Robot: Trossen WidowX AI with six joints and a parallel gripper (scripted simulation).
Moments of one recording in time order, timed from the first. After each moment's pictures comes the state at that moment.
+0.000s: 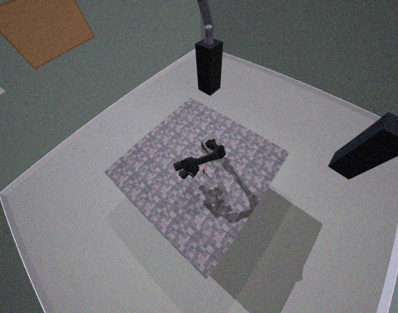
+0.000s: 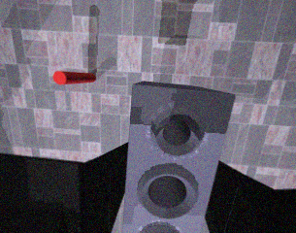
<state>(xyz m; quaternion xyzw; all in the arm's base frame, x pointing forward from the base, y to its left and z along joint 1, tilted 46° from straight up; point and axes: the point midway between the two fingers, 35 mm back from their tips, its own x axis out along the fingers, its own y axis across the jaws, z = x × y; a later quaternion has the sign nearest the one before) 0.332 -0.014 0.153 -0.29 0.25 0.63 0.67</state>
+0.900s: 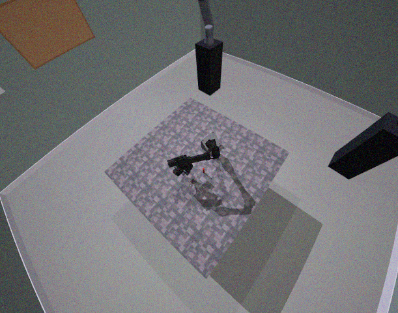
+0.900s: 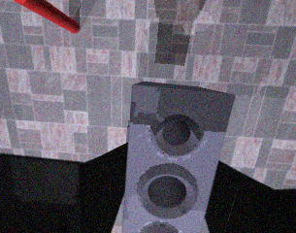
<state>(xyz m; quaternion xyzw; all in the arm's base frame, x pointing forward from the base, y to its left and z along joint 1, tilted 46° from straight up) 0.347 -0.040 0.092 -0.29 0.25 0.63 0.67</state>
